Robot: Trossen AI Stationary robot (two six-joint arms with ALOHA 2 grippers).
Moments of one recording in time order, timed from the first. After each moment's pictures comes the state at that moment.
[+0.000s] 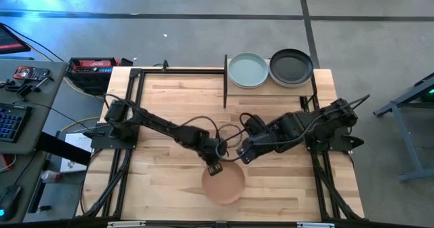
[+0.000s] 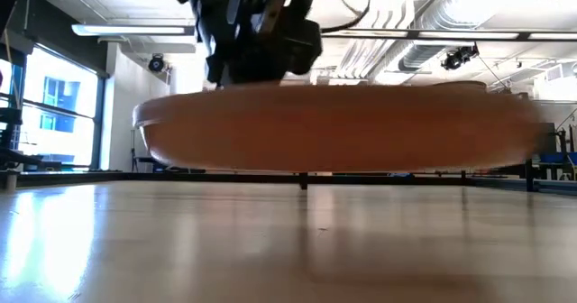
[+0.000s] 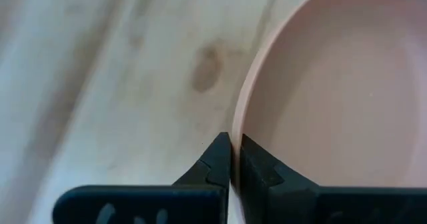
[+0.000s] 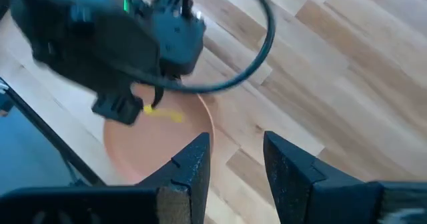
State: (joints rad) left arm -0.23 1.94 1.33 -0.50 0.08 -0.67; right arm 0.40 1.76 2.01 -1.50 0.29 1.26
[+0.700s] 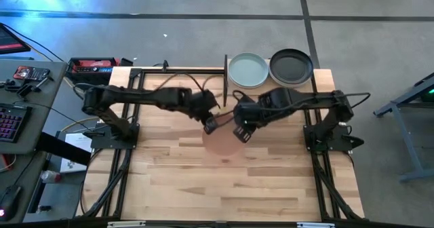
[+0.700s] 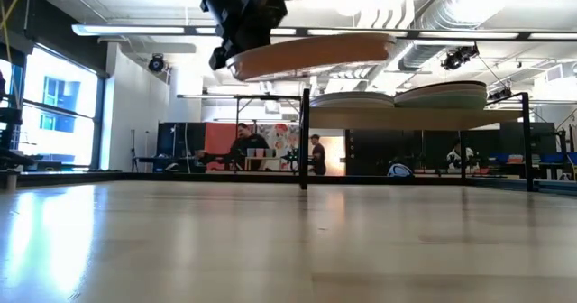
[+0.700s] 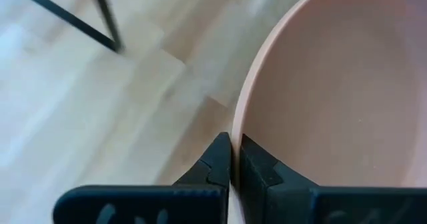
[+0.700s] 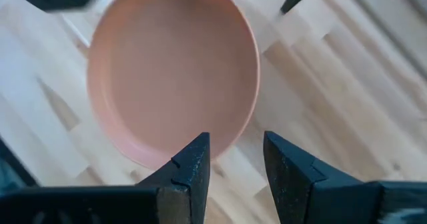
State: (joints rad) left arm 0.07 1.63 1.33 -0.68 -0.02 -0.50; right arm 0.16 1.76 2.01 -1.51 0.19 0.84
